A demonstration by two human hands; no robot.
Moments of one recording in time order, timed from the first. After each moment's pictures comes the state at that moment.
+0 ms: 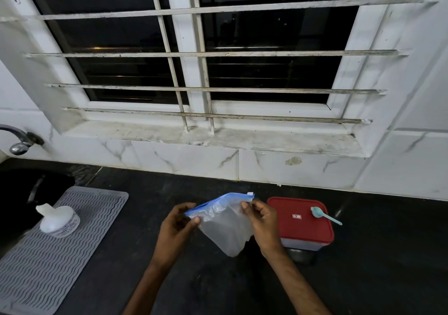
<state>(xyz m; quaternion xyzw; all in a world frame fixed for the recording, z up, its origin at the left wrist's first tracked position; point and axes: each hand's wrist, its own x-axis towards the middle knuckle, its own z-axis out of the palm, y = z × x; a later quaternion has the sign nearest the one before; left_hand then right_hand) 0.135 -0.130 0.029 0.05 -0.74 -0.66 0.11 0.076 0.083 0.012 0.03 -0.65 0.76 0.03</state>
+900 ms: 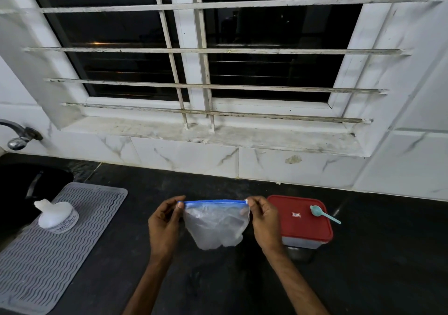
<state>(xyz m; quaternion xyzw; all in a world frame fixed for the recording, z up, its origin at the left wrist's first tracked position) 0.132 -0.128 0.034 0.12 -0.69 -0.67 0.24 0.077 0.084 0.017 0.01 -0.73 0.68 0.08</state>
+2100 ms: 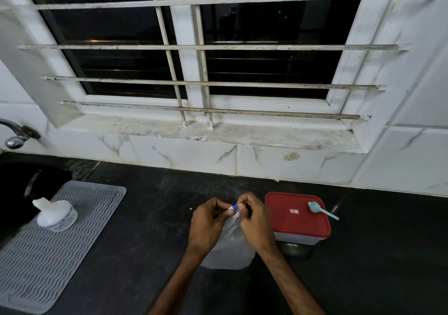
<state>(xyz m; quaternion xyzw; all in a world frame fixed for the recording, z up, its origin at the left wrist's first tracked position) 0.117 -0.059 0.042 0.03 -0.80 -0.60 0.08 0.084 0.078 0.021 0.09 -0.84 0.52 0.09</state>
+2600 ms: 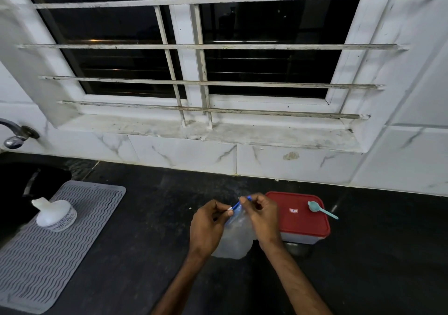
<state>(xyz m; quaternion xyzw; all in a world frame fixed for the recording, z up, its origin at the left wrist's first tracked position) 0.119 -0.055 0.035 0.07 -0.82 -0.56 0.08 0.076 0.086 0.020 -0.01 -0.70 0.72 0.06</state>
